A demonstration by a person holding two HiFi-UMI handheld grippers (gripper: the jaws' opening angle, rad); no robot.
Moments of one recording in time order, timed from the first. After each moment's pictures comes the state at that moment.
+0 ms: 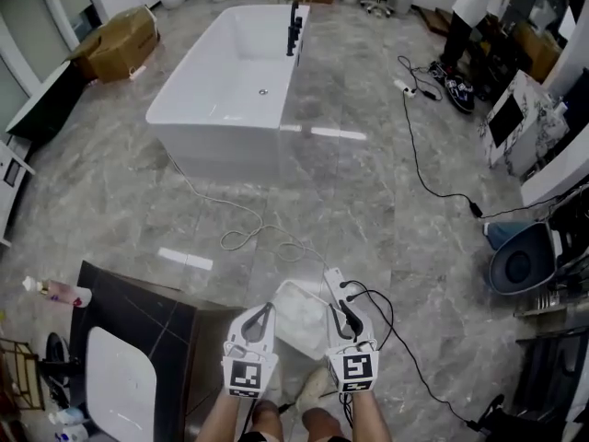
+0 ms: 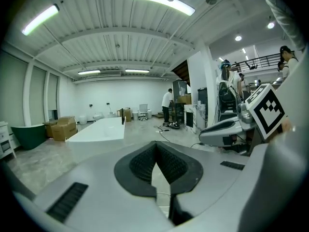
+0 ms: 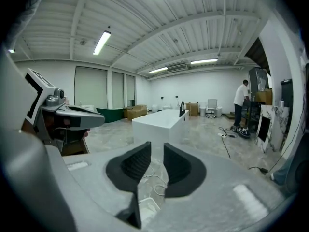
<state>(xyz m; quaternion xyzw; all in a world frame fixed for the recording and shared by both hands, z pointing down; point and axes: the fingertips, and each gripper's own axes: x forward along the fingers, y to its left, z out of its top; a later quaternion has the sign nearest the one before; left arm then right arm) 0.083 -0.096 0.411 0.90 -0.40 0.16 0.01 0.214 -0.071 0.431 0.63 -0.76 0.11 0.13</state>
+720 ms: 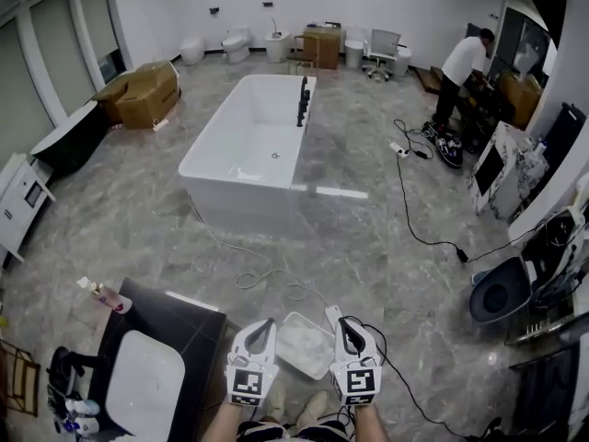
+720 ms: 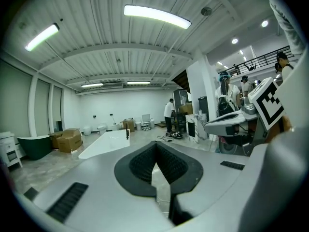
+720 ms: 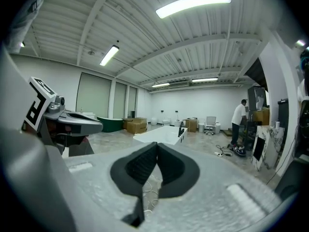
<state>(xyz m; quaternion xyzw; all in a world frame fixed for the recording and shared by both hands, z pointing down) 0.033 -0.001 0.213 0.90 -0.42 0.13 -0.02 0.181 0.028 0.210 0.65 -0.76 0.04 0.10</state>
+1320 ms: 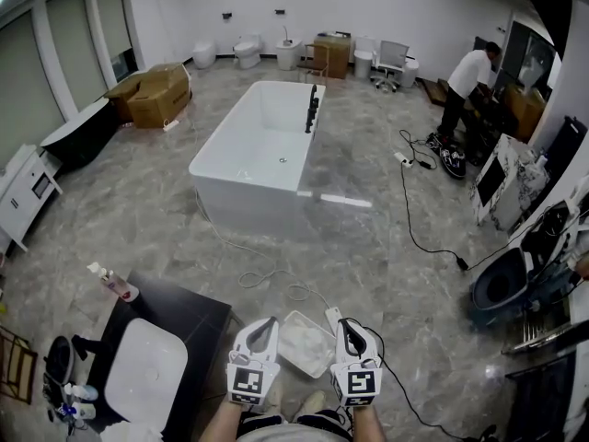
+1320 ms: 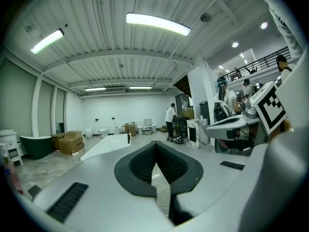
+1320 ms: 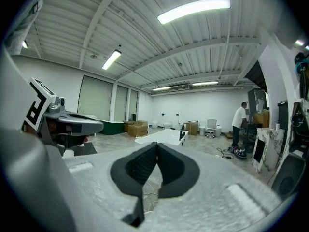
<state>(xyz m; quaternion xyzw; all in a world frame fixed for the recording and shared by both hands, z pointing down) 0.017 0.040 0.190 0.90 -0.43 0.10 -0.03 0.165 0.068 0.189 0.65 -0.76 0.02 0.08</state>
